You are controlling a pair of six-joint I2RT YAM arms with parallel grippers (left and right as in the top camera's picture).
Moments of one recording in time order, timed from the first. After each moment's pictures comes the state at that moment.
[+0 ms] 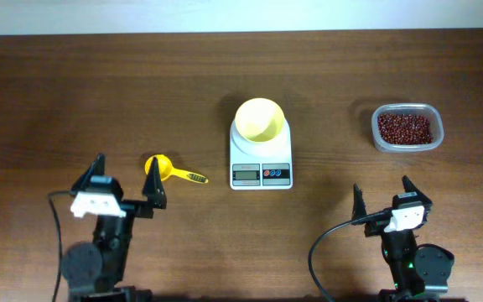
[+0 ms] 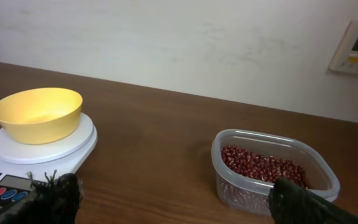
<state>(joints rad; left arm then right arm) 0.12 0.33 0.36 0.04 0.21 -0.10 -0.05 0.01 0.01 -0.06 -0.18 -0.12</state>
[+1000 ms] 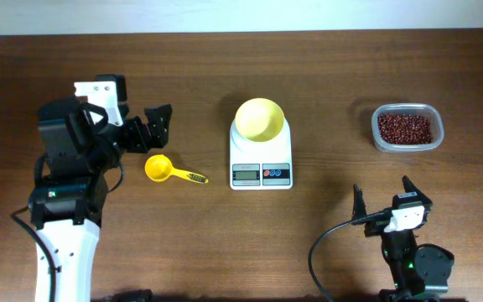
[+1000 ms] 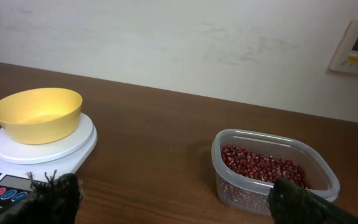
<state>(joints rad) 0.12 1.13 1.08 -0.50 0.41 -0.15 -0.05 0.01 0.01 -0.06 -0.18 -0.12</state>
